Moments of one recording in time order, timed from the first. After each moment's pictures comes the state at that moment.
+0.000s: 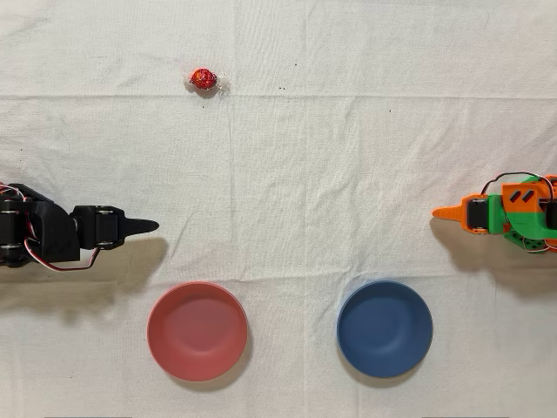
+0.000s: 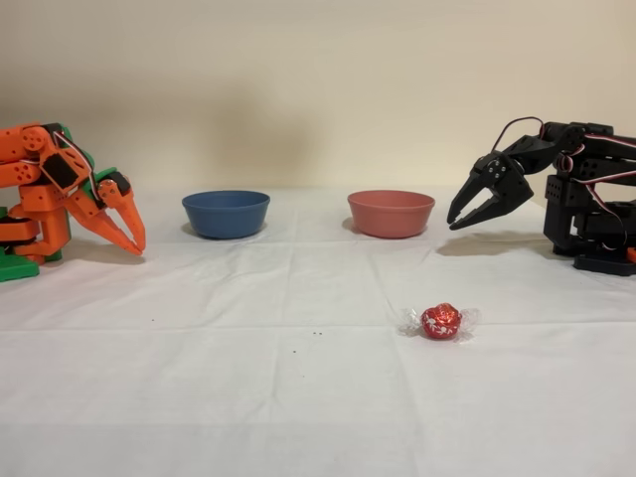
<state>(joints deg) 4.1 183.6 174.4 49.9 0.7</state>
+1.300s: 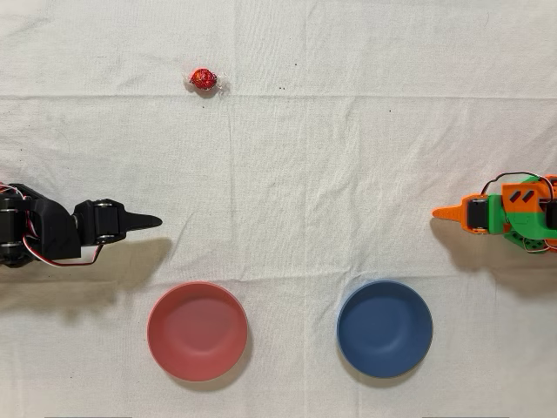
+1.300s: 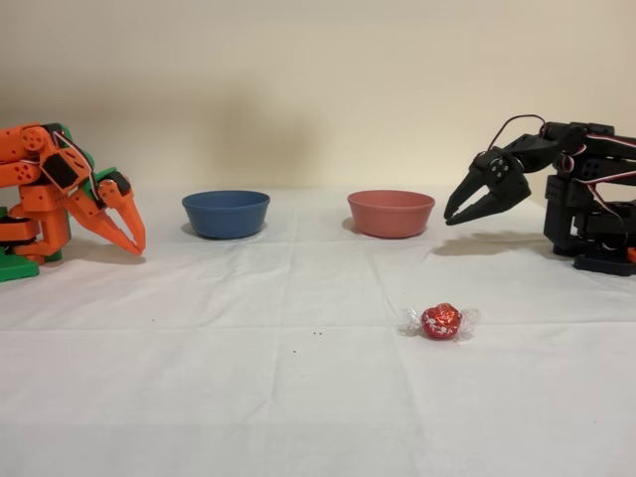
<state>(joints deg) 1.3 183.6 171.7 47.6 -7.7</state>
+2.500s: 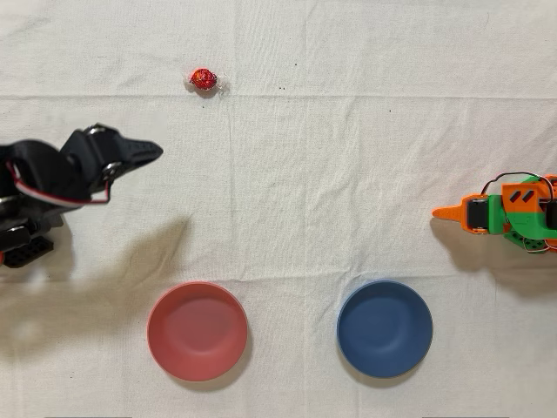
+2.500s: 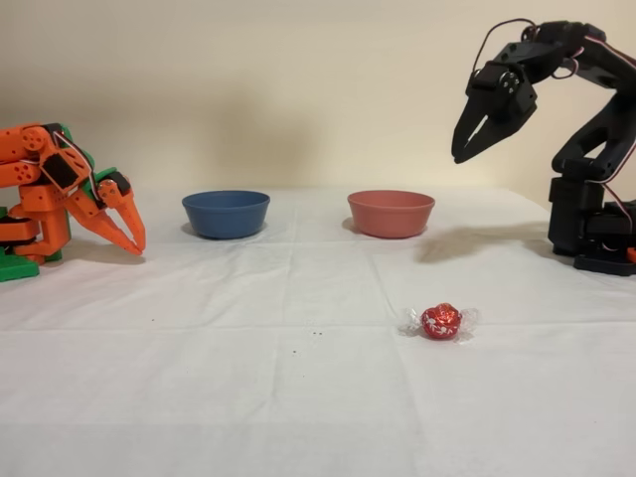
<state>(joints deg) -20.5 126.5 106.2 66.5 -3.5</state>
